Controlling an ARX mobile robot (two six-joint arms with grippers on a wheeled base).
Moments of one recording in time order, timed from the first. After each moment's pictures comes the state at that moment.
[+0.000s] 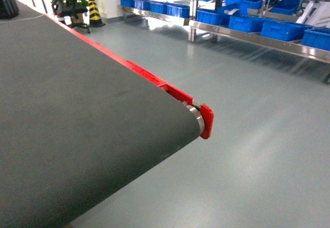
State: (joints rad) left arm 0.00 0.01 0.01 -0.01 0.00 -0.01; right arm 0.00 0.01 0.01 -0.01 0.00 0.01
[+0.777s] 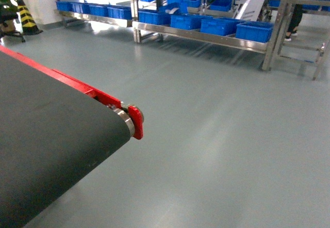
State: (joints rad) left arm 0.00 0.01 0.01 -0.01 0.00 -0.01; right arm 0.00 0.01 0.01 -0.01 0.00 0.01
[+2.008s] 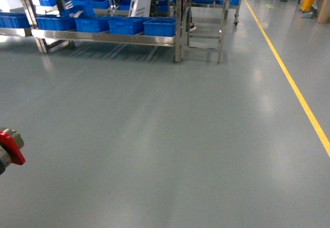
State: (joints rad) left arm 0.00 0.01 0.01 -0.01 0.00 -0.01; right arm 0.00 0.01 0.01 -0.01 0.00 0.01
